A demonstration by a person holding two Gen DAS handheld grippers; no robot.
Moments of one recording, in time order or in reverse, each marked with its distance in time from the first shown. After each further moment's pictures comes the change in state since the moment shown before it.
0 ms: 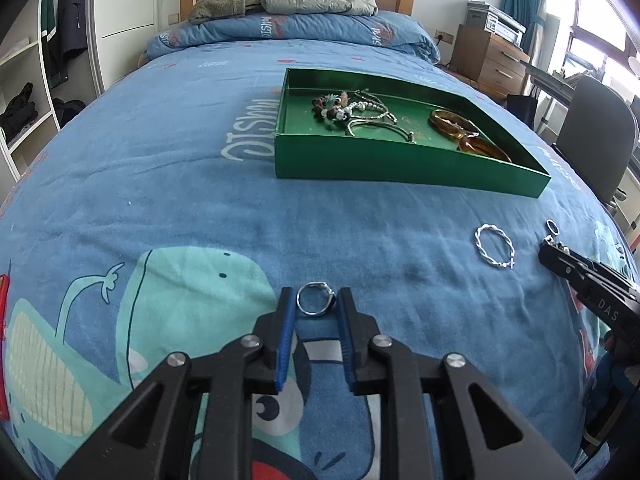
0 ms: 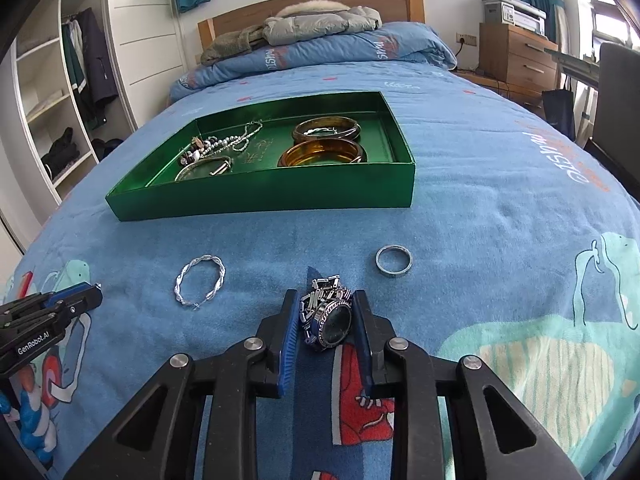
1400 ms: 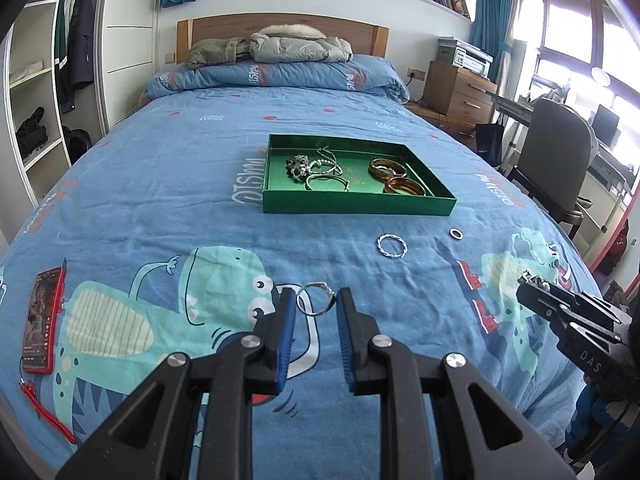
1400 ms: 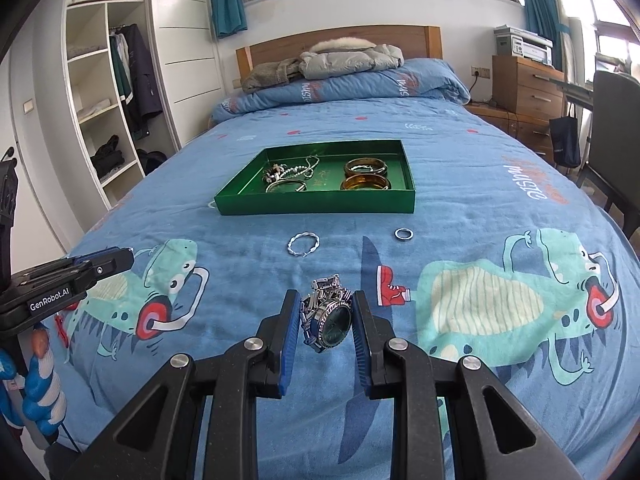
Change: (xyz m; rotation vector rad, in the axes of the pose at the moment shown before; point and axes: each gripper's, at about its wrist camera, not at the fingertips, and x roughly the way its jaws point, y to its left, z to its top) left arm -0.144 -0.021 -0.030 0.019 -0.146 -0.059; right arm -0.147 0.027 -0.044 -0.052 -0.103 0.080
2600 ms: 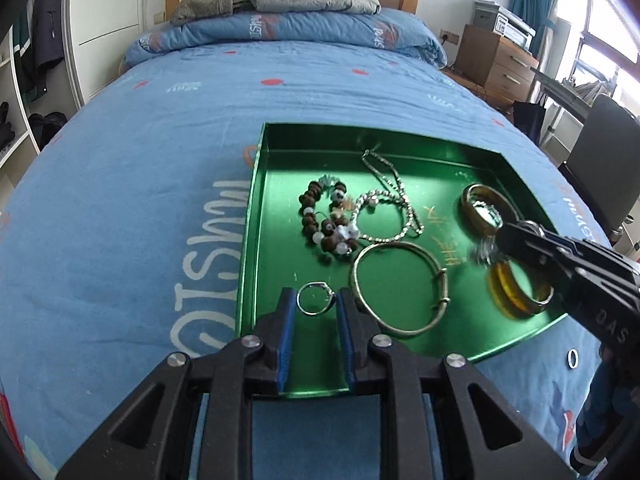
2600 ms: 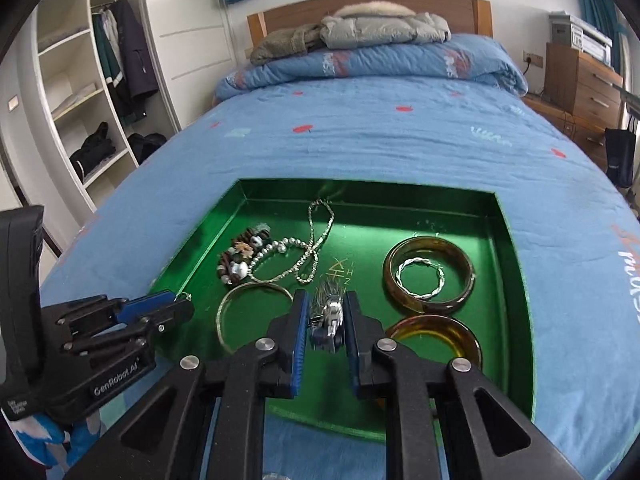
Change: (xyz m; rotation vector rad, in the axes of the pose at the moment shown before) left arm 0.242 0.030 0.125 -0.021 0.180 0.042; right arm 0.245 0.002 0.166 -0.048 0.142 0.079
